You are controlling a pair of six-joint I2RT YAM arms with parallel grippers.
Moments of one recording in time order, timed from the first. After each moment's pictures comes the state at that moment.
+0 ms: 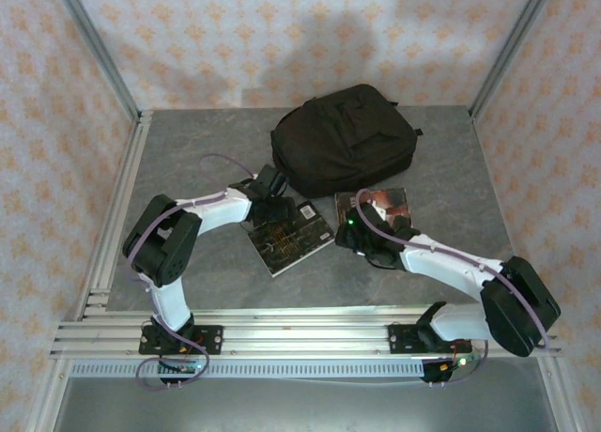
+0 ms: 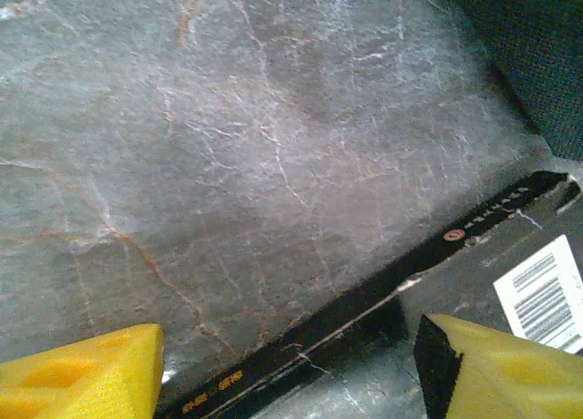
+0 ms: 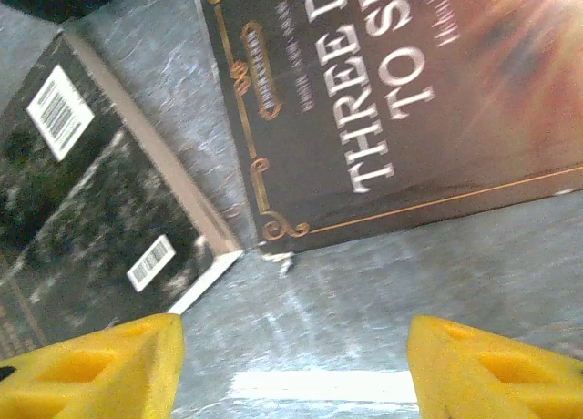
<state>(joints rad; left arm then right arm) -0.51 1.81 1.07 -0.37 0.01 -0.72 0.70 1.28 0.64 -0.34 0.11 0.93</state>
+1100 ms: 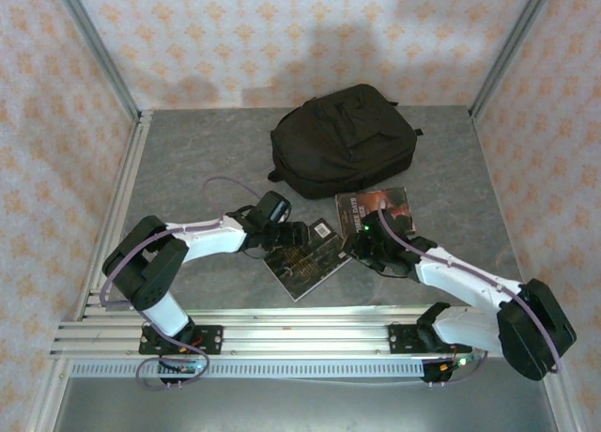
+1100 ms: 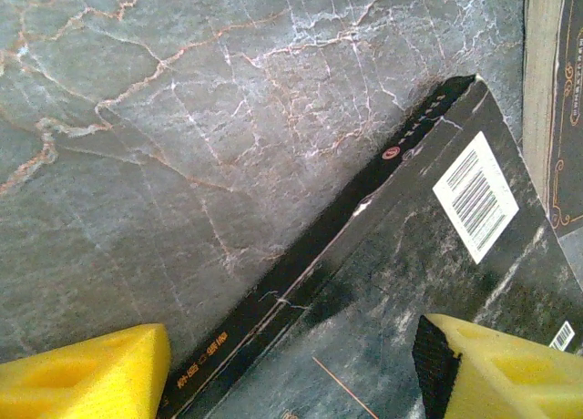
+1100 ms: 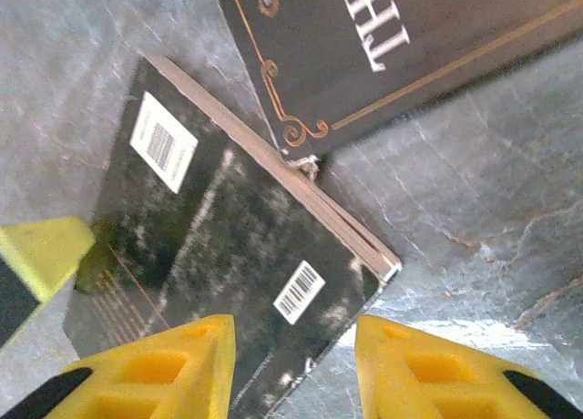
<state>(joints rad) -0.65 1.64 0.82 -0.18 0.17 -0.80 0.64 1.13 0.51 -0.34 -0.11 1.06</state>
